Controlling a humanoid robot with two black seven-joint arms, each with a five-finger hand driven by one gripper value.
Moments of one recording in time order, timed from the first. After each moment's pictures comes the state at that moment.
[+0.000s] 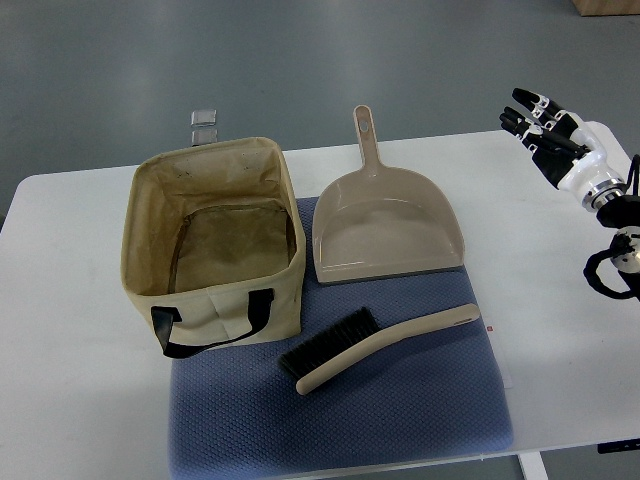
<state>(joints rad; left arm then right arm) 0.02 0.00 0.03 -0.13 -0.06 -0.02 -0.04 0.57 -0.39 1.02 0.82 -0.34 0.23 0.25</state>
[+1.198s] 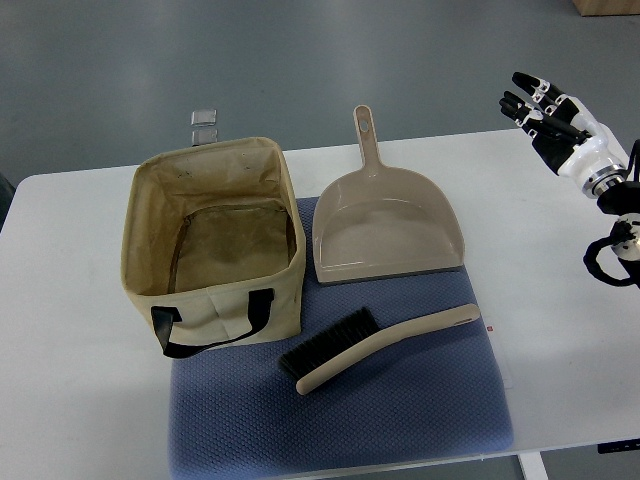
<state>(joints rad) 0.02 0.00 0.03 -0.13 -0.06 -0.02 -0.03 0.61 -0.39 1.02 0.82 -0.34 0.24 0.25</state>
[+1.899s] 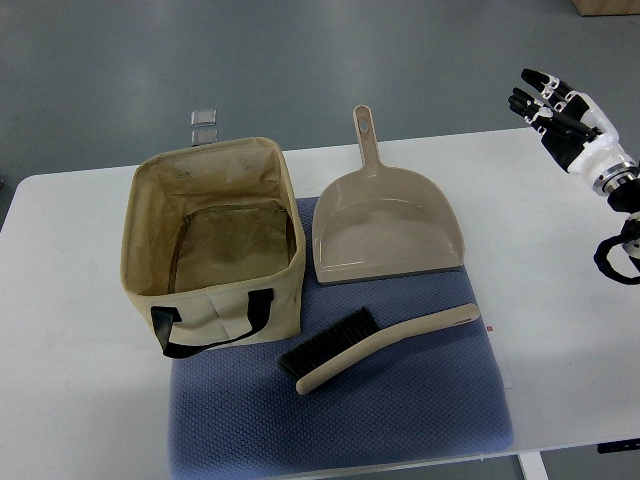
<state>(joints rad) 0.02 0.00 0.03 -0.12 -0.06 -0.02 -0.03 0.61 -0.42 1.02 0.82 -0.34 0.25 0.25</state>
